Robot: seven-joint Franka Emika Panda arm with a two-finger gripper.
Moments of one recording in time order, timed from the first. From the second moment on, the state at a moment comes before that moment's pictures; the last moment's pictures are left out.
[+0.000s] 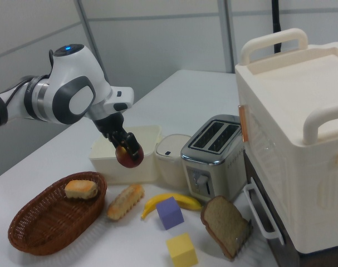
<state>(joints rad) 0.09 0.21 0.09 -1.61 -0.02 2.01 0.29</state>
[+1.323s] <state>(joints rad) 0.21 0.43 0.11 -1.45 -0.28 2.32 0.55</state>
